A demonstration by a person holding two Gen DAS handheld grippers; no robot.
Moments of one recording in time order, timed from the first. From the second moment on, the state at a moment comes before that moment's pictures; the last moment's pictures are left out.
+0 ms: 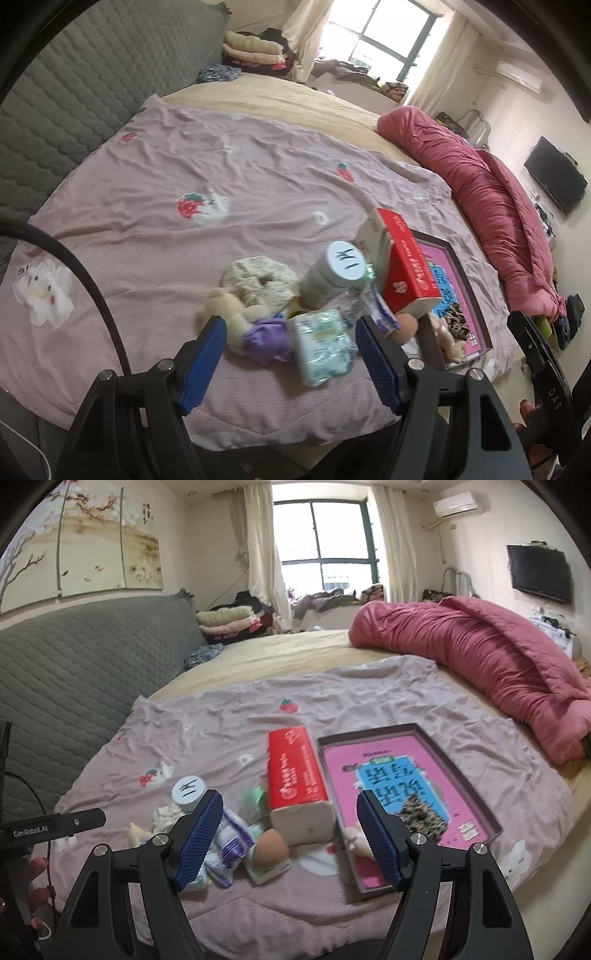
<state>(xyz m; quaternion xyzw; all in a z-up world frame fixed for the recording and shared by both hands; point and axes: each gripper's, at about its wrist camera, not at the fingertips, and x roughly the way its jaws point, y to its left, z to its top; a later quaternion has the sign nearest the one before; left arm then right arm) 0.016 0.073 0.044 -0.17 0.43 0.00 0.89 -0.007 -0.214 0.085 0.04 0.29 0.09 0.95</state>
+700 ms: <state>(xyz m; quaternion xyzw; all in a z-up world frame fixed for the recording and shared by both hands) 0.029 0.108 -0.039 -0.25 0.48 0.01 0.84 0.019 -0.184 0.013 0.01 0.37 0.10 0.92</state>
